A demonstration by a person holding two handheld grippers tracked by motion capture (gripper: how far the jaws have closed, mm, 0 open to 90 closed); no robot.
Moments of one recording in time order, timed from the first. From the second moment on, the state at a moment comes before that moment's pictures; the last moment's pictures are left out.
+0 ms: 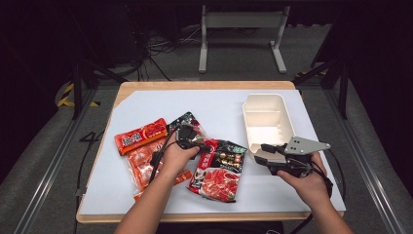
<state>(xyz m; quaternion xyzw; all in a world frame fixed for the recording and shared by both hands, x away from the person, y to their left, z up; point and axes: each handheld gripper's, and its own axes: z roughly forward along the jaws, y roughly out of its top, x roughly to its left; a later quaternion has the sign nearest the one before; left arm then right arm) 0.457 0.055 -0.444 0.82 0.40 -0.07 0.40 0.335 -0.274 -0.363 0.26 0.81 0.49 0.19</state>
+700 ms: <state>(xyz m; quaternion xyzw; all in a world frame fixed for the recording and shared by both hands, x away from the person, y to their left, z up) 0.411 0.077 -0.393 0.78 0.37 -0.04 0.51 0.323 -0.278 -0.346 0.27 0.80 0.50 0.21</state>
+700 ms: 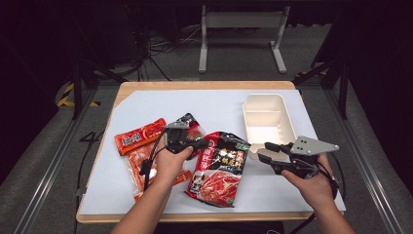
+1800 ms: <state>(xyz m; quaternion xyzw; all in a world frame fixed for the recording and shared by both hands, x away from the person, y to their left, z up) 0.346 0.097 -0.322 0.74 0.27 0.11 0.61 0.307 -0.259 -0.324 0.28 0.78 0.54 0.18</state>
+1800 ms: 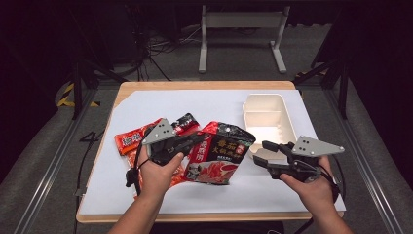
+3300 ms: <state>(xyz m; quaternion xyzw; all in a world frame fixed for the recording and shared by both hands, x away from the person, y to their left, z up) 0.346 0.098 -0.326 0.72 0.28 0.11 0.63 0.352 -0.217 -0.308 0.26 0.80 0.53 0.14</state>
